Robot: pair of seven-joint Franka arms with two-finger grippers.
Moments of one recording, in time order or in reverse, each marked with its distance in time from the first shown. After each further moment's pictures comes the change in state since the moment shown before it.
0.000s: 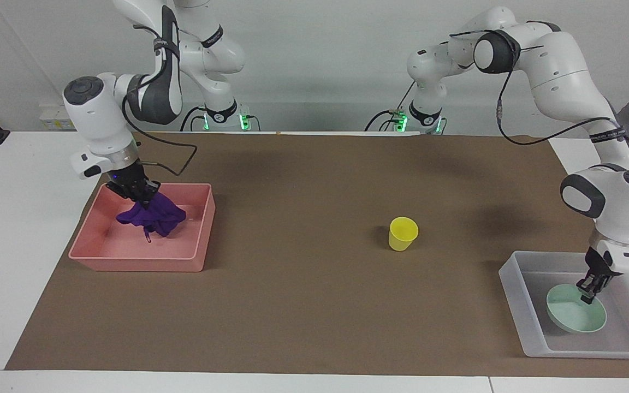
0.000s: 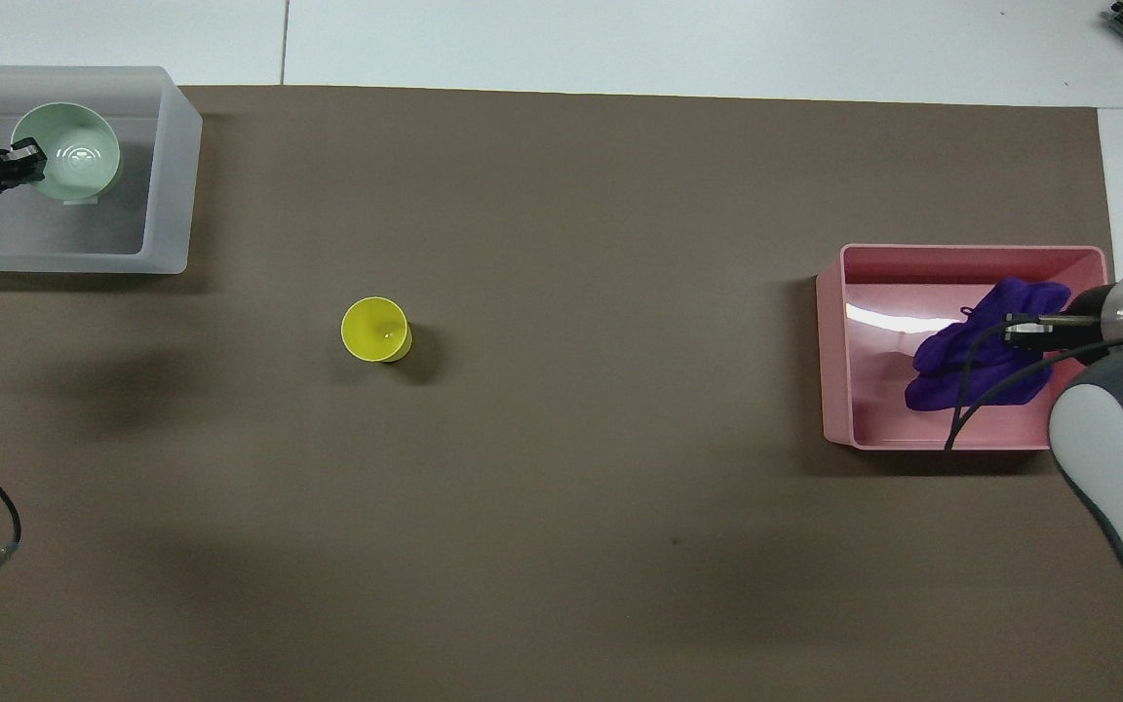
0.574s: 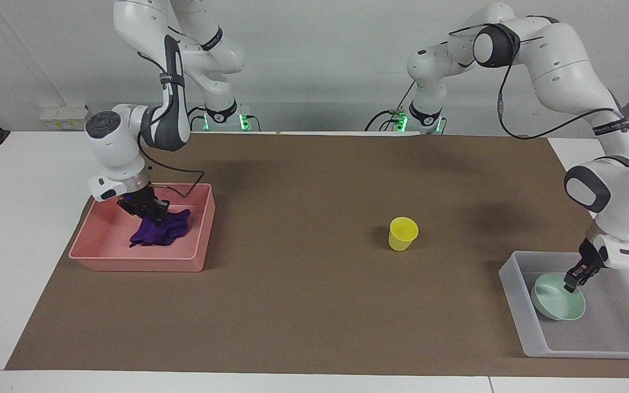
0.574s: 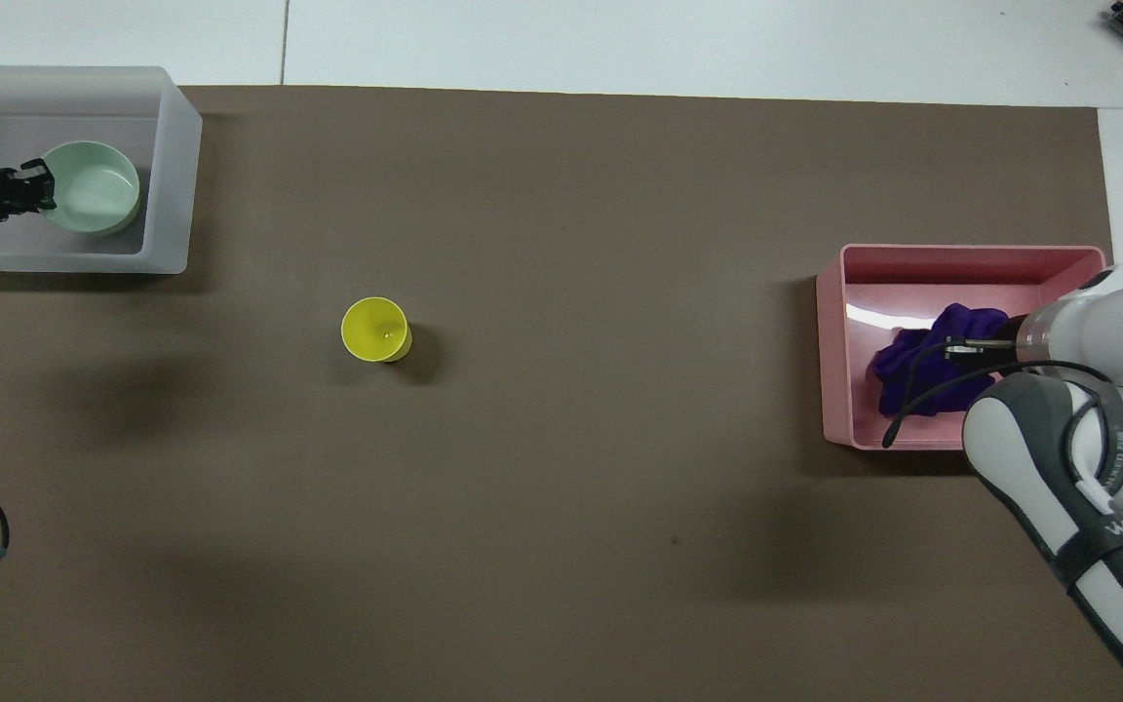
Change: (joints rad) left arm -0.001 -0.044 -0.008 -0.006 0.000 -0.150 0.006; right arm -0.010 0.077 0.002 -0.060 0.000 0.145 0.020
